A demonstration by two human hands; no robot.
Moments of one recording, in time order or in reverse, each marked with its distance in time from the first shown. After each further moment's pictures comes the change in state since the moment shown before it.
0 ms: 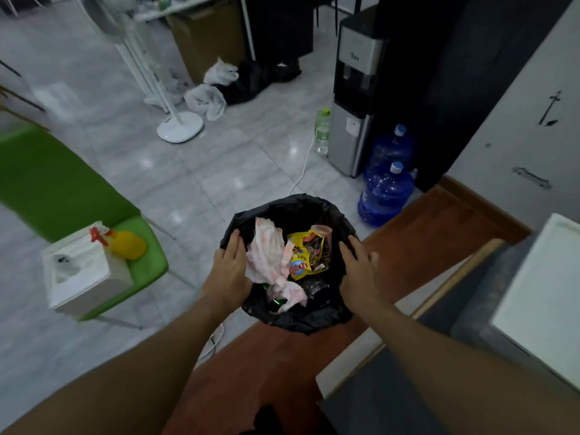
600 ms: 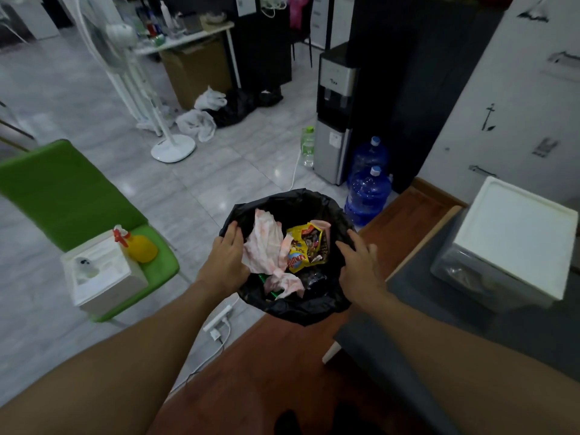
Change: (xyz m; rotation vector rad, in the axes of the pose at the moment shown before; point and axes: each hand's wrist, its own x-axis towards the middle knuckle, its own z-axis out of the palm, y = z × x) left_hand -0.128 -0.044 -0.062 -0.024 0.039 0.092; right_hand -0.150 -0.081 -0.033 0.070 0.126 0.043
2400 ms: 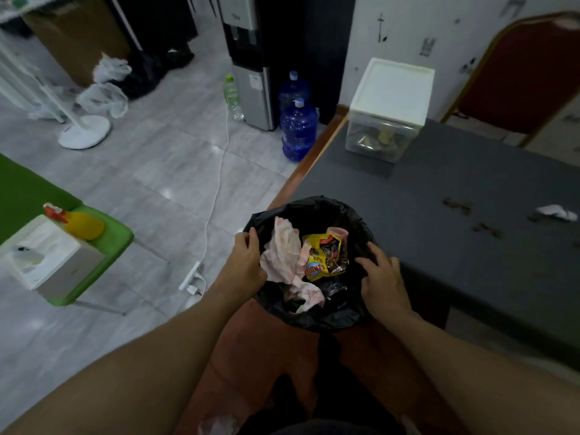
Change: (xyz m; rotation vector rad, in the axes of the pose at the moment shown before) left_hand -0.228 0.107 0.105 -0.206 -0.161 0.276; right_hand -0.358 0.090 0.046 -0.023 0.068 0.346
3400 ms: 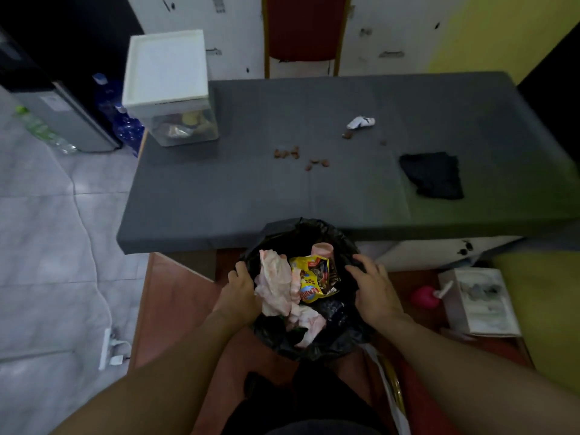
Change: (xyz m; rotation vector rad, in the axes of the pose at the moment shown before) left_hand 0.003 0.209 0.148 0.085 -0.498 0.199; right_hand -0.152 0.211 -0.015 0.023 -0.065 0.470
